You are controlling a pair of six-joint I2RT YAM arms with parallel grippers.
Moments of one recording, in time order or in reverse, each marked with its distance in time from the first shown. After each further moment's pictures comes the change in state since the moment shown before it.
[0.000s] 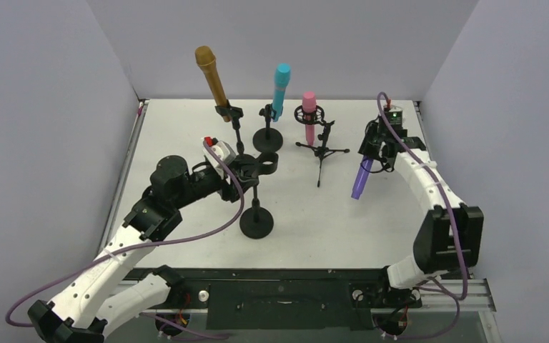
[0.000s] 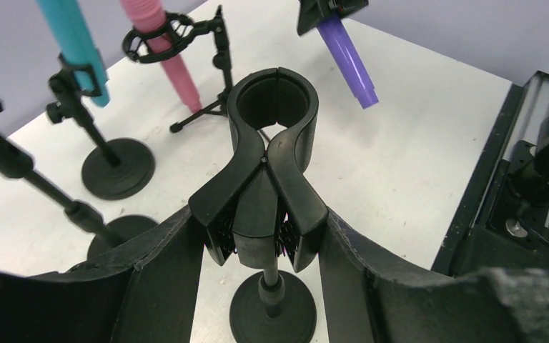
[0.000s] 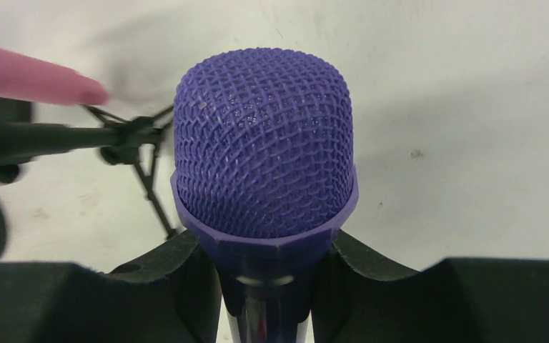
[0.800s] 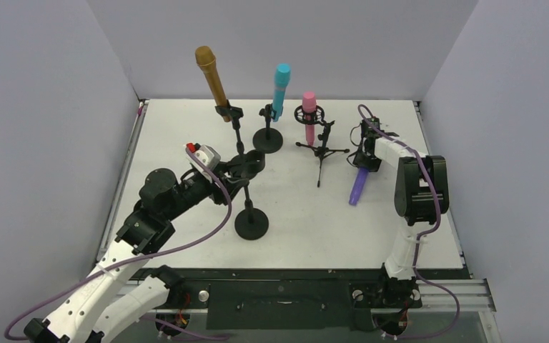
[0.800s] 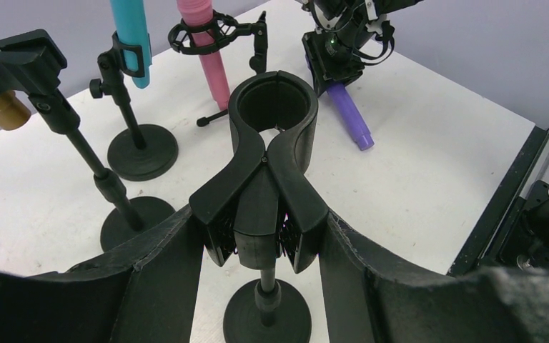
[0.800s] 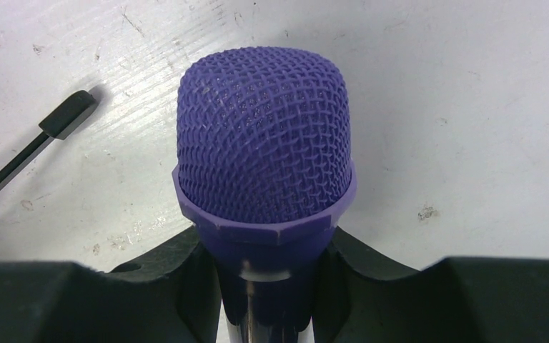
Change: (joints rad) left arm 0.022 -0.146 -0.092 0.002 -0.141 -0.087; right arm -0.022 0.533 0.129 0.012 0.171 0.043
